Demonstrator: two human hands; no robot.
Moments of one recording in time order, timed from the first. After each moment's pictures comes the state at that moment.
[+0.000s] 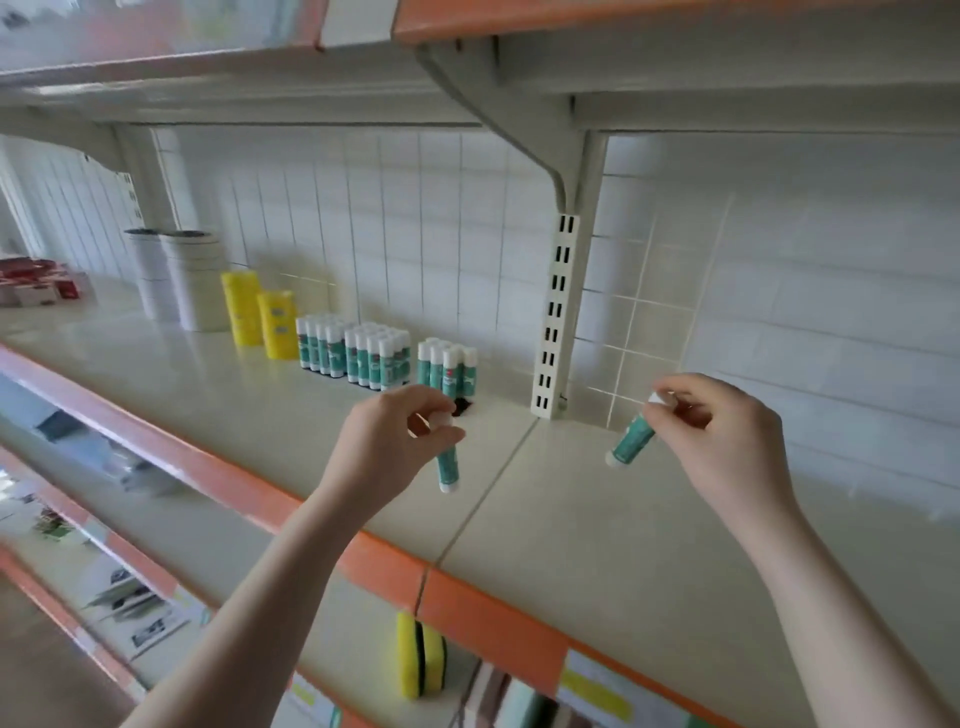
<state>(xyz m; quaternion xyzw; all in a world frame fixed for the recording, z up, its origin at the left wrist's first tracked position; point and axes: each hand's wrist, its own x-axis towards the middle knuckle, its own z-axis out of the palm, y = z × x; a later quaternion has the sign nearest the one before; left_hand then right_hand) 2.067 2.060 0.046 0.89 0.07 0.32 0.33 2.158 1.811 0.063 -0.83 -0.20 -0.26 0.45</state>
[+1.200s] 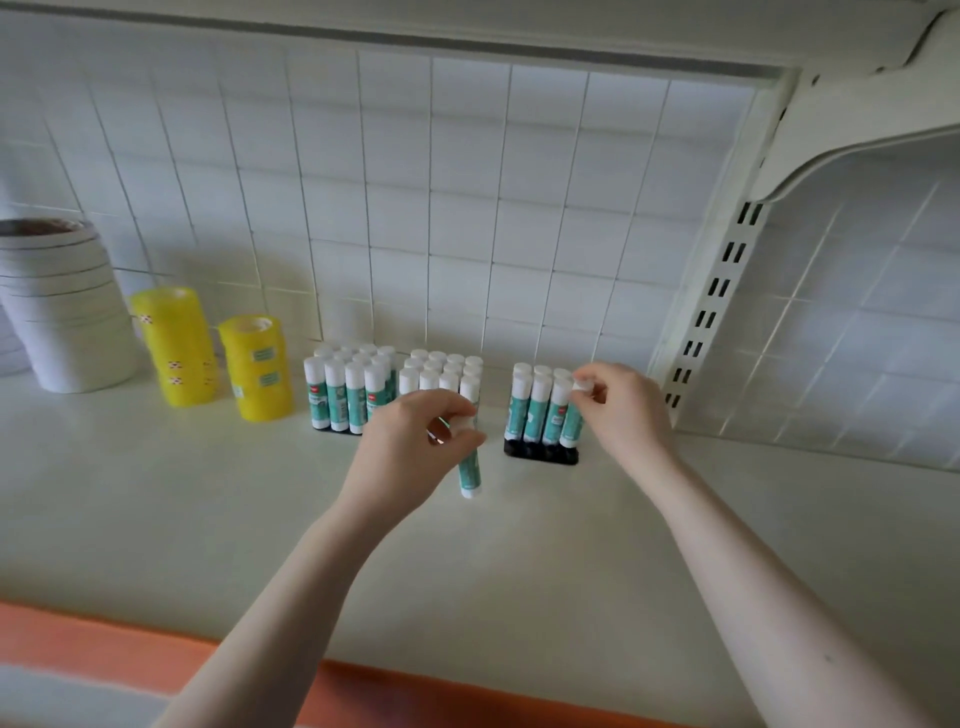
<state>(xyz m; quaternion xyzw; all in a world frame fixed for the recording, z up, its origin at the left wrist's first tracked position) 2.178 2.279 0.024 0.87 -0.07 0.23 0.42 2.262 2.069 0.023 -0.93 -0.08 -0.24 0.28</state>
